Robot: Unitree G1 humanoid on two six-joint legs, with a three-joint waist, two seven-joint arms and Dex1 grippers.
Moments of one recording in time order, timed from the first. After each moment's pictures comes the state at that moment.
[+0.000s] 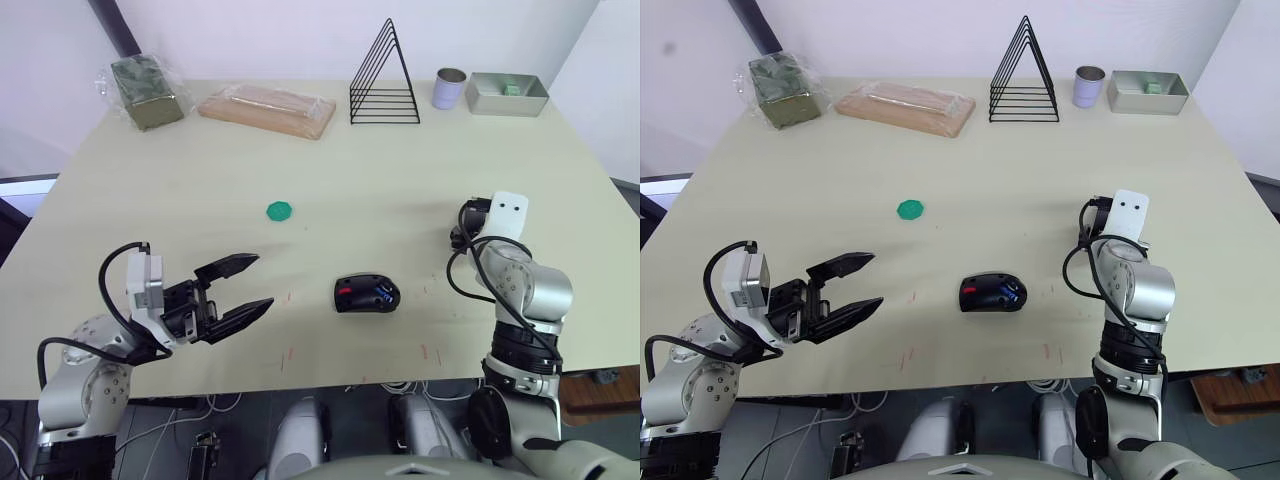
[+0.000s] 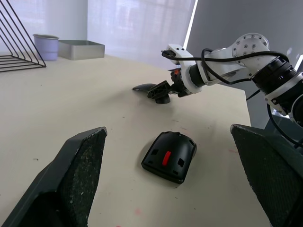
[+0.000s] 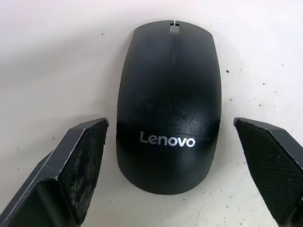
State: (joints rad) left arm 0.08 0.65 0.34 -0.19 -0.76 0.24 -1.28; right arm -0.55 0.05 -0.30 -0.22 0.08 1.19 -0.29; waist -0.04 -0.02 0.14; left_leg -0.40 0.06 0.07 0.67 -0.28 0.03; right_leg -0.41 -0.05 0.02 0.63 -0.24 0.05
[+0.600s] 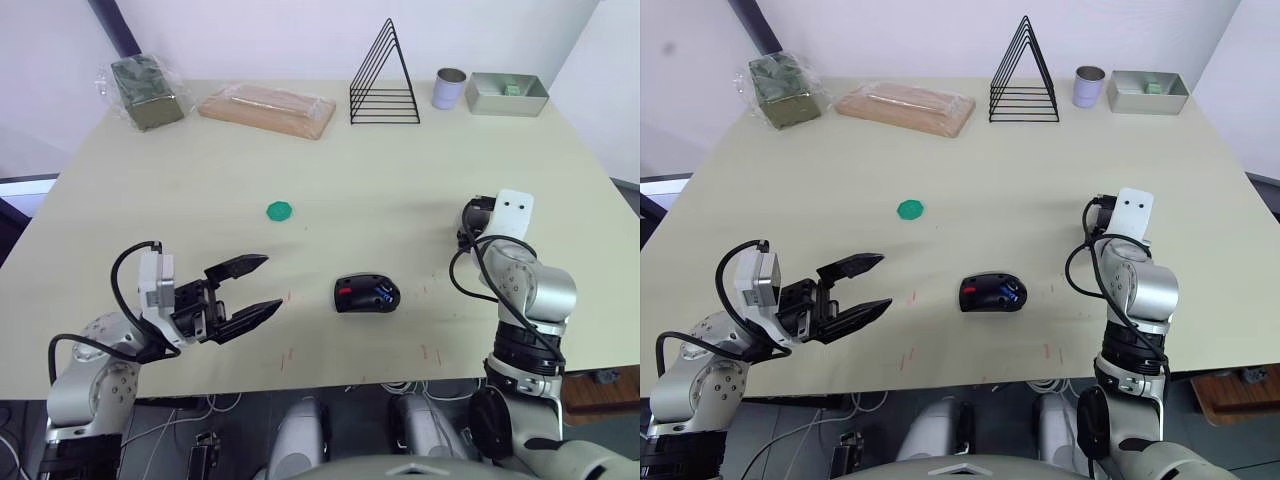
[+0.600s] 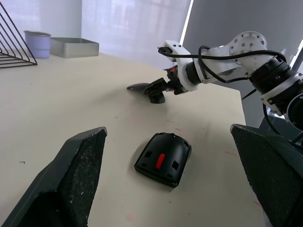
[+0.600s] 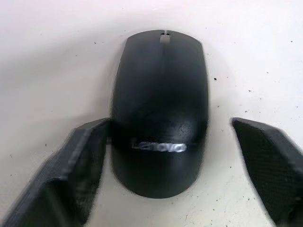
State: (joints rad) left arm 0.07 0.65 0.31 -0.21 -0.76 0.25 -1.26; right arm -0.54 0.04 -0.30 -0.24 0.06 1.20 -0.28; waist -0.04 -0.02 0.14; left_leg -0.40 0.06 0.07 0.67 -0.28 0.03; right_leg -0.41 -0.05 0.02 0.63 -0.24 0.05
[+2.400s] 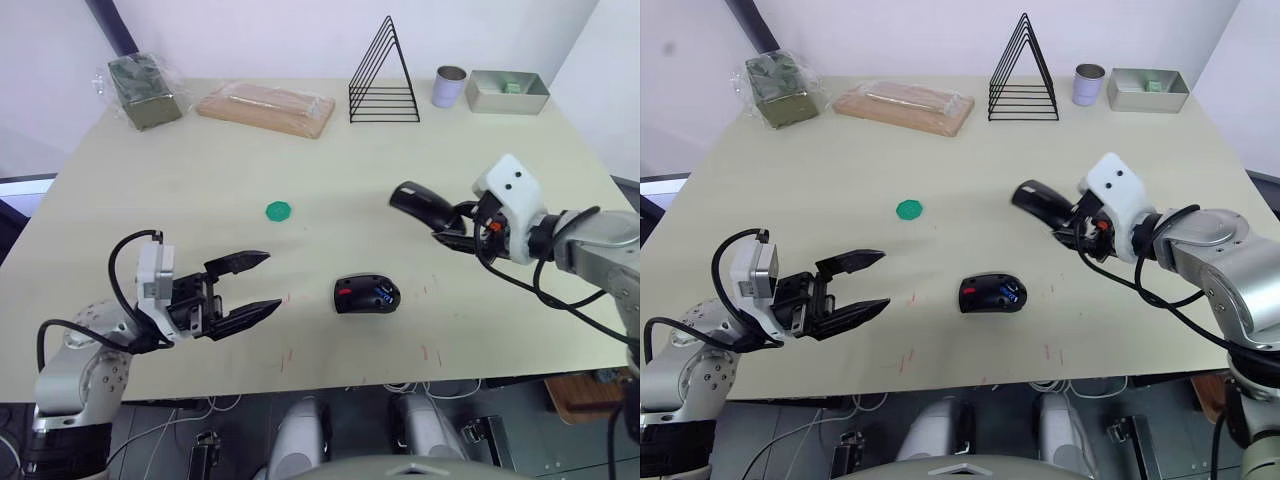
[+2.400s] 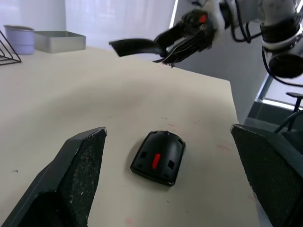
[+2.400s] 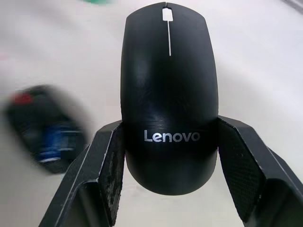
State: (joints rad) left arm 0.03 0.72 0.31 -0.21 -0.77 0.30 -1.30; right arm -0.62 -0.79 0.02 -0.65 0.55 1.20 0.73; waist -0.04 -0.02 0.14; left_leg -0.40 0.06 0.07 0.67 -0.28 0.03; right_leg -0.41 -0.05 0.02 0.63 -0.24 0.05
